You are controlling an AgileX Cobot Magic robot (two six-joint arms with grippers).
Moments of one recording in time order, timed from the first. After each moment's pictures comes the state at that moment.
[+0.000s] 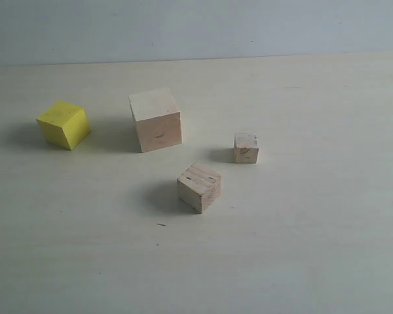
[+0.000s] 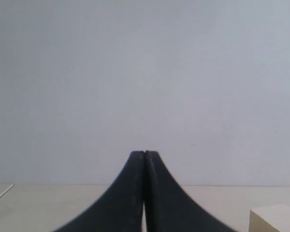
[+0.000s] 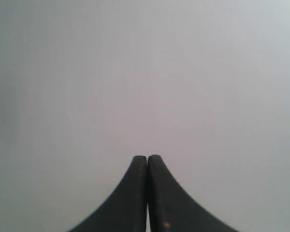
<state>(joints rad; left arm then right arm) -0.01 0.01 0.00 0.02 -0.12 -0.02 -0.02 0.02 -0.07 -0.11 -0.32 0.28</state>
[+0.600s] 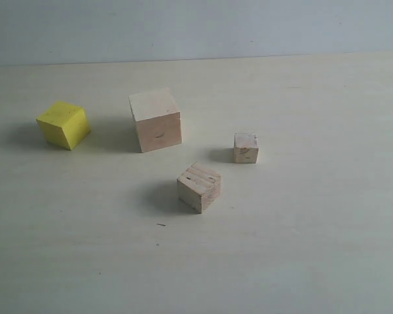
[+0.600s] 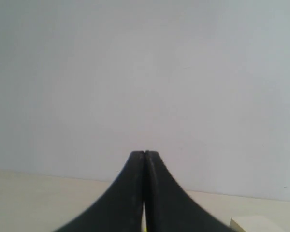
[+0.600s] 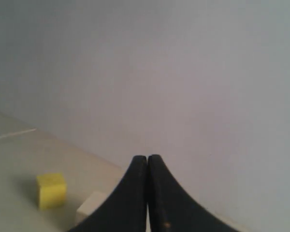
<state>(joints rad) -0.01 0.01 0.00 0.02 -0.12 -0.14 0.16 0.57 -0.39 -1.23 -0.49 1.08</state>
